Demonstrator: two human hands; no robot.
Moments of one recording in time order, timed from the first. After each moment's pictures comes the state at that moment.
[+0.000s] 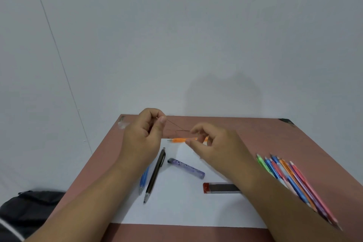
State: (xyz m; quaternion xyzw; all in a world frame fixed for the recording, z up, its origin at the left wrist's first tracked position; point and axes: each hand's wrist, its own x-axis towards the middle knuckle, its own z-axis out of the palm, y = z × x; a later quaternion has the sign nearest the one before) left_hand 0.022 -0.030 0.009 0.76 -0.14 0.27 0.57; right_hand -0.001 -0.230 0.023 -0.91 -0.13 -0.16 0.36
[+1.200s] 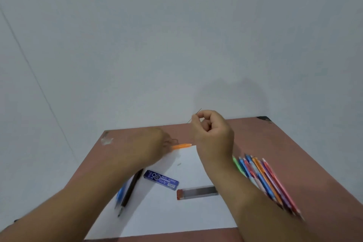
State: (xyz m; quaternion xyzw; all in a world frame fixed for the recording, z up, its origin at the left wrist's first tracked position) left_hand 0.059 -0.086 0.043 0.98 -0.19 0.02 0.03; right_hand 0.017 -0.249 0.020 -0.71 -0.02 -0.41 0.58
